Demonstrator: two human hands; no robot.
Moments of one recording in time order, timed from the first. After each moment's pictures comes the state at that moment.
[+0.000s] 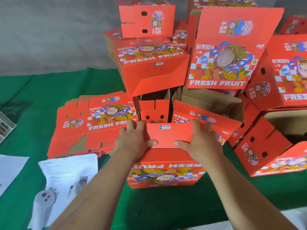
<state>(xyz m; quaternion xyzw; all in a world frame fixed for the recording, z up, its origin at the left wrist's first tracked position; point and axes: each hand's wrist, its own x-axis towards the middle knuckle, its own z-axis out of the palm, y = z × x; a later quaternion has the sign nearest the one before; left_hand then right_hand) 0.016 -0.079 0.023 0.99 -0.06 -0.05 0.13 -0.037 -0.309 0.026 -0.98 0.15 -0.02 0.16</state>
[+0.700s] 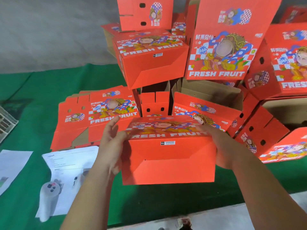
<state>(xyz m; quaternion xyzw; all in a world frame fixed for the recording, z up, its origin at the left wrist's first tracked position) -0.041 -0.033 0.016 0.61 0.11 -0.02 0.79 -0.078 -0.333 0.041 -0.57 0.27 0.17 0.76</state>
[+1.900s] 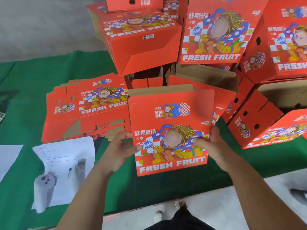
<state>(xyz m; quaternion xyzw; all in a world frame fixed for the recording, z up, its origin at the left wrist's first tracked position) -0.058 -0.029 -0.041 0.73 -0.01 -0.20 0.65 -0.109 -0.365 -0.045 -0.74 0.21 0.06 0.64</state>
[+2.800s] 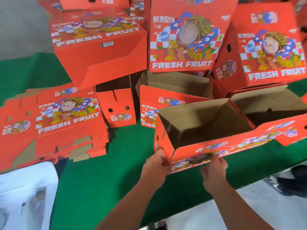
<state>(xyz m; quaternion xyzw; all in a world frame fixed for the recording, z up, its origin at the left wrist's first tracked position) -0.051 -0.242 -0.114 0.84 -0.08 -0.23 0.47 -0.110 -0.451 -0.126 -0.42 0.57 -0.15 0.69</state>
